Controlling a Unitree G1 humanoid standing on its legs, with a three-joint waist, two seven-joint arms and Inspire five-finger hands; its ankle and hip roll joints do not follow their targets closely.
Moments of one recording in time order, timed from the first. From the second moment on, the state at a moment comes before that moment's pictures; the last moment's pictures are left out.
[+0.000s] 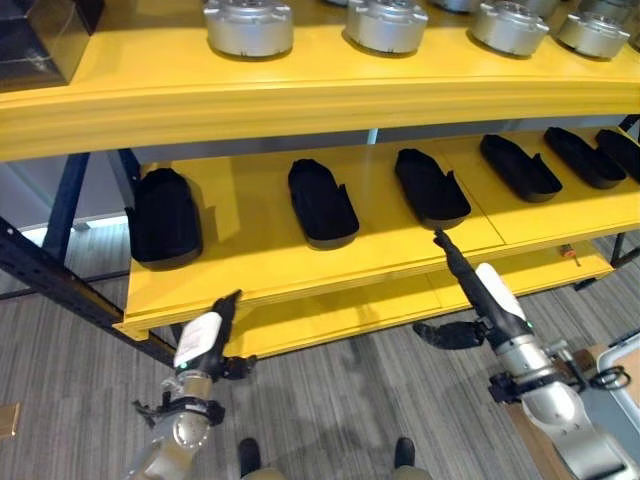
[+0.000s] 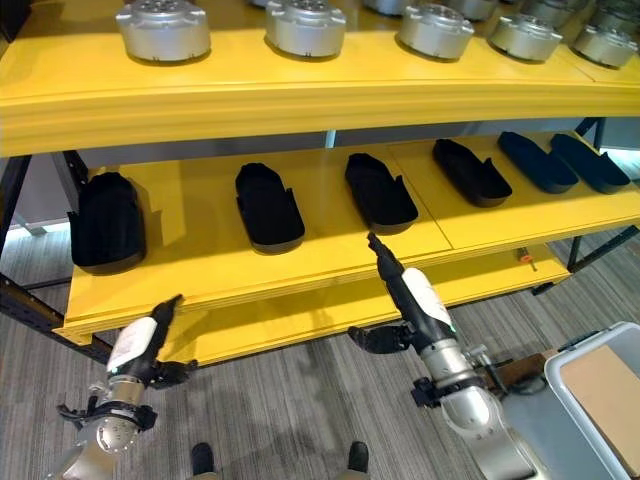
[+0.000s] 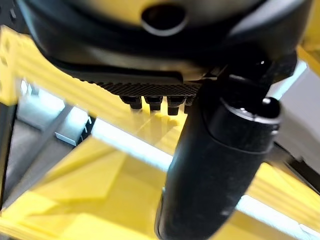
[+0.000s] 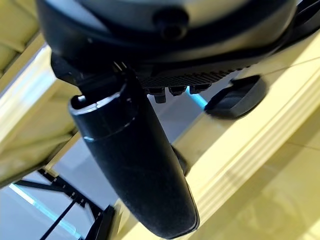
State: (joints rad) left arm 0.12 0.57 -0.25 0.24 0.43 -0.09 0.30; right arm 0.06 -0.67 0.22 -0.14 -0.15 -0.19 -0.13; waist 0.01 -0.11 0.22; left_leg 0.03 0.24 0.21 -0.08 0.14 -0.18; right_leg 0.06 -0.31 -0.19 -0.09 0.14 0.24
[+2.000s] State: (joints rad) left arm 0.12 0.58 -0.31 0.22 0.39 -0.12 0.19; right arm -0.65 -0.65 0.64 0.47 -0.61 -0.08 -0.18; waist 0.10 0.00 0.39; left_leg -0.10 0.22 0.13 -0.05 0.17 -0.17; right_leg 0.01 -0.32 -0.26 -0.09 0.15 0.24
